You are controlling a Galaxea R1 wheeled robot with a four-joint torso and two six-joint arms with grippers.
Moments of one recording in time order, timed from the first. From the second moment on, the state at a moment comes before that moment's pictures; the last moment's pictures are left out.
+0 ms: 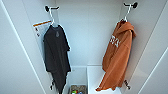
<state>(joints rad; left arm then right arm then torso) 1.58 3.07 -2.76 0.38 -0.20 -0.23 -1.59 3.04 -2.83 -0.60 0.16 0.71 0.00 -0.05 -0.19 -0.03</state>
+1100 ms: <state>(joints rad) 1.59 3.07 -2.76 0.38 -0.19 -0.23 -1.60 3.04 -2.83 -0.60 0.15 0.69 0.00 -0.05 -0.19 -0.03</state>
